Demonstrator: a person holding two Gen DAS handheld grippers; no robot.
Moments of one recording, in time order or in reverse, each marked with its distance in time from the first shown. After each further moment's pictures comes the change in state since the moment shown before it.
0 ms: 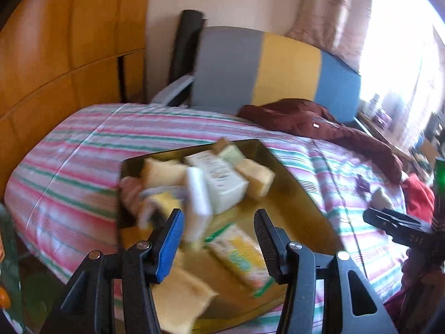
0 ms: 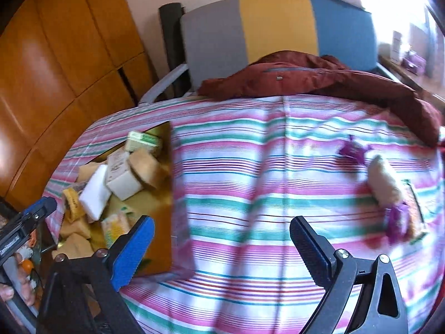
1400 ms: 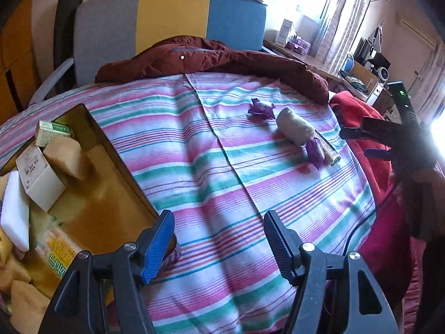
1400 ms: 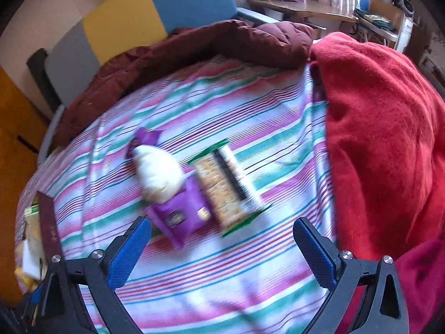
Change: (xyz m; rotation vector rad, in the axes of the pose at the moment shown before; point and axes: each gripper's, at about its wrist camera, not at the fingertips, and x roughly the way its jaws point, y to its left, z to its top) left arm 0.059 -0.179 -0.033 0.287 0.239 -0.335; right arm -0.046 -0.249 -0.002 0.463 0.123 -0.330
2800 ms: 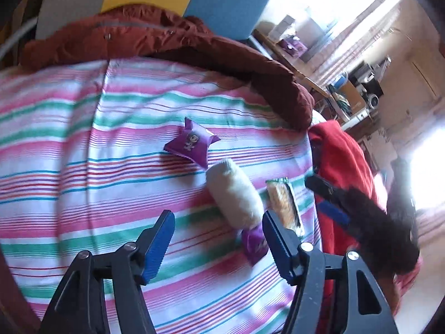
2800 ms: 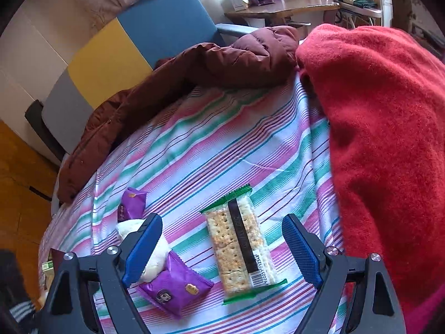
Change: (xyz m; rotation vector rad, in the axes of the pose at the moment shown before) left arm 0.129 -0.076 0.122 -0.226 0.146 -0.241; right arm 0.024 -0.044 0.041 0.179 -0.116 0.127
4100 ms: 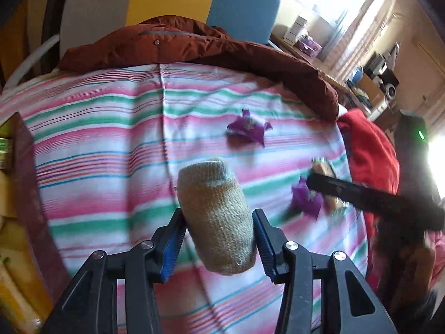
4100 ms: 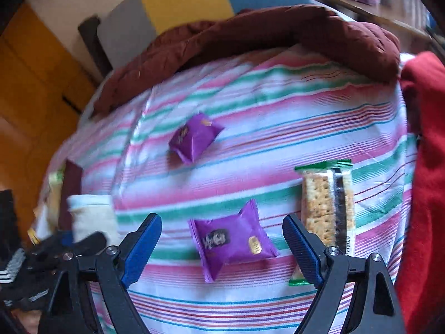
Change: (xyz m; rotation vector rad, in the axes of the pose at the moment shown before) left arm -0.043 0.049 -0.049 0.115 -0.065 0.167; right arm 0.039 0.073 -0.040 -0.399 0.224 0.136
